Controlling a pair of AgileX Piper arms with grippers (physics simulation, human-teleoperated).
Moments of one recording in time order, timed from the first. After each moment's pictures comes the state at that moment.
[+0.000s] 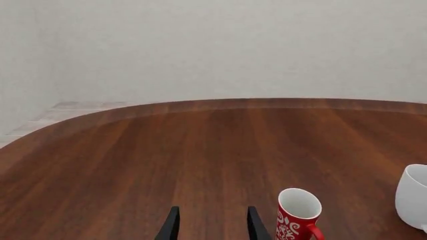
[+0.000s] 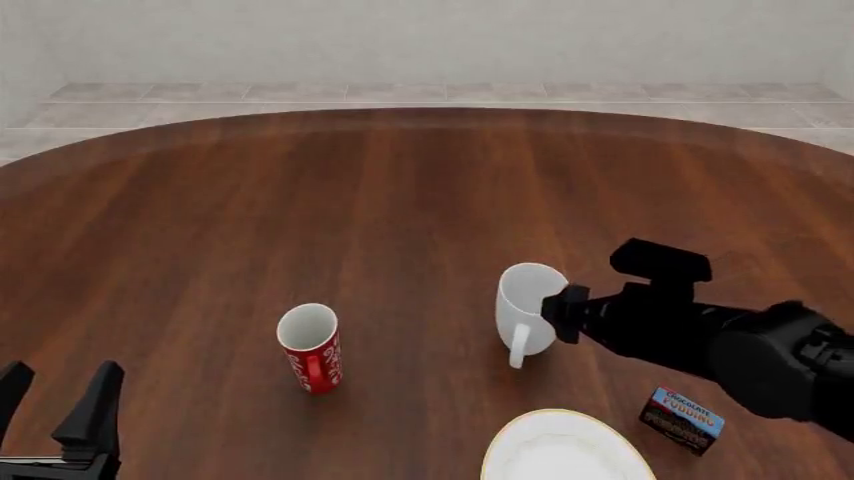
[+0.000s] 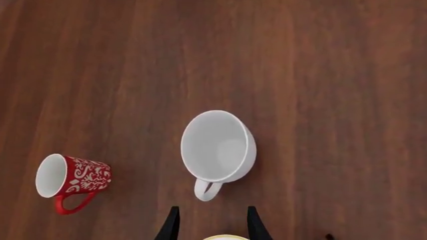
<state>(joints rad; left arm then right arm) 0.00 0.05 -0.03 -0.02 0.00 0.40 1.20 -0.65 0.25 0.47</state>
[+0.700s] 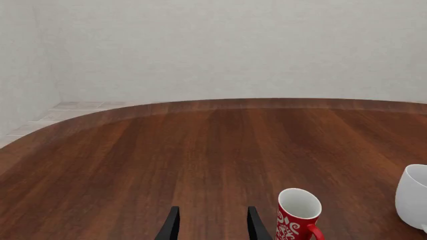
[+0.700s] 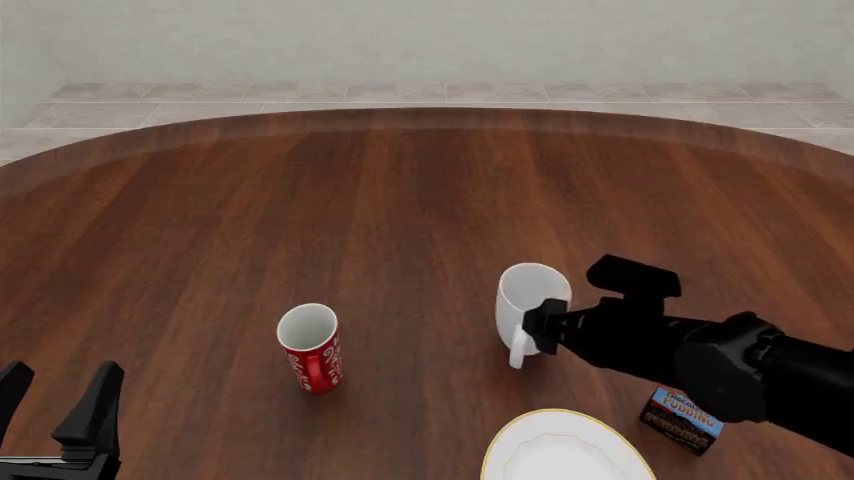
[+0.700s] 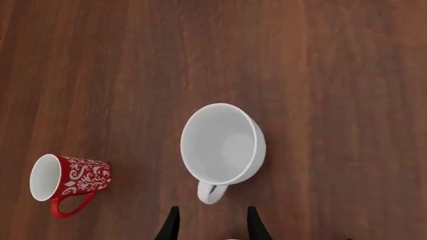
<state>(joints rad) 0.00 0.05 -0.03 -0.02 0.00 0.44 1.30 -0.62 0.15 0.53</state>
